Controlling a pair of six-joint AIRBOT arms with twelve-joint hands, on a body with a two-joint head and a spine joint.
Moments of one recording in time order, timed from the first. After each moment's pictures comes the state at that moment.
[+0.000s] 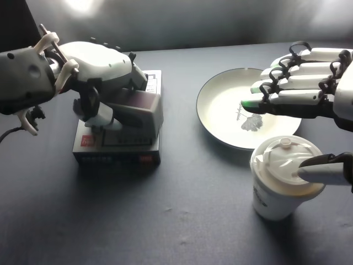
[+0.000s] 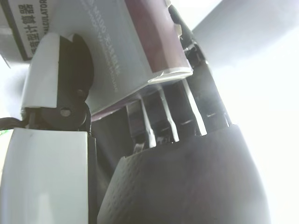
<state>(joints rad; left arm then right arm) 0.17 -1.09 1.21 -0.77 -0.12 1.69 -0.19 -0.58 0.69 -0.59 0.33 -0.51</state>
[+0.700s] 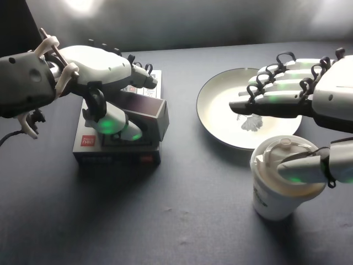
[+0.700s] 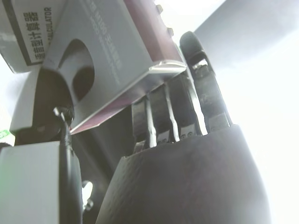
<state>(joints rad) 0.17 -1.09 1.21 -0.77 -0.13 1.67 -0.19 -0.68 0.76 -0.57 0.27 -0.38</state>
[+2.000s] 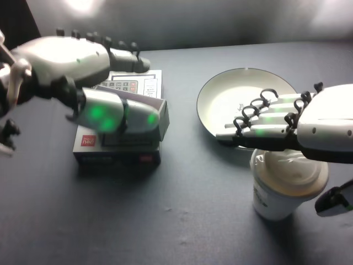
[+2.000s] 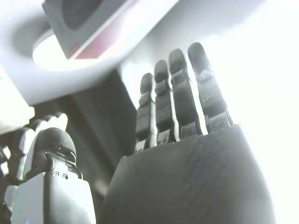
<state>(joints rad) 0.17 -0.81 0.87 -0.63 -0.23 1.44 -0.18 -0.71 0.76 -1.15 0.26 0.18</state>
